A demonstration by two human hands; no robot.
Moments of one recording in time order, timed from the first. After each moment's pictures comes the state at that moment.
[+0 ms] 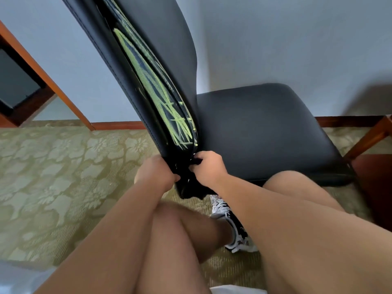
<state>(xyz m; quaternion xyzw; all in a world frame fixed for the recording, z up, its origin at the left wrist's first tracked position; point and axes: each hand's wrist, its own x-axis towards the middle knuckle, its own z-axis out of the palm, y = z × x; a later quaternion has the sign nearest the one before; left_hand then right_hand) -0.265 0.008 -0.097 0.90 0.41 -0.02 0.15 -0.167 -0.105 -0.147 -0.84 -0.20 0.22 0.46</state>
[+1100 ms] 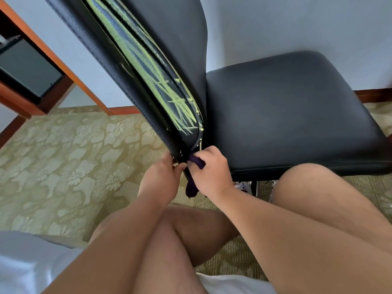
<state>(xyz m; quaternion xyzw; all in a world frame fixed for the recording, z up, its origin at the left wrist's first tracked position) -0.293 -0.001 -0.138 0.93 0.32 0.08 0.14 -0.203 -0.102 -0.186 -0.78 -0.26 0.10 0.55</state>
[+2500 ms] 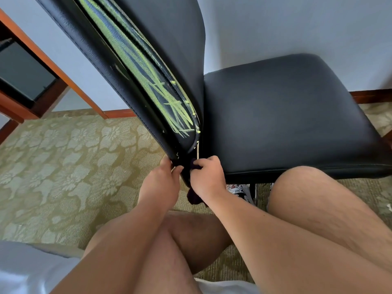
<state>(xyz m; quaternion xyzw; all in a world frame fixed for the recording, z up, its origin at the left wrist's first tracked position) -0.292 0.001 -0.146 0.92 0.33 0.08 0.19 -0.202 -0.084 -0.195 -0.81 -0.12 0.24 0.52</state>
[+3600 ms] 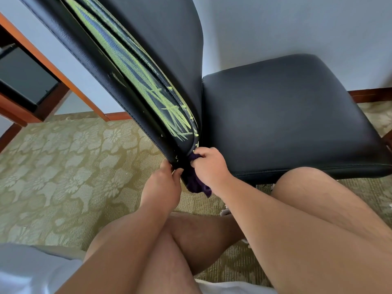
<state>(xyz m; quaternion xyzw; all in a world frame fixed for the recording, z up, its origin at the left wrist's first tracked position) -0.291 -0.005 -0.147 0.92 0.33 0.09 0.17 -0.175 -0.089 -0.167 -0.72 -0.13 0.30 0.61</state>
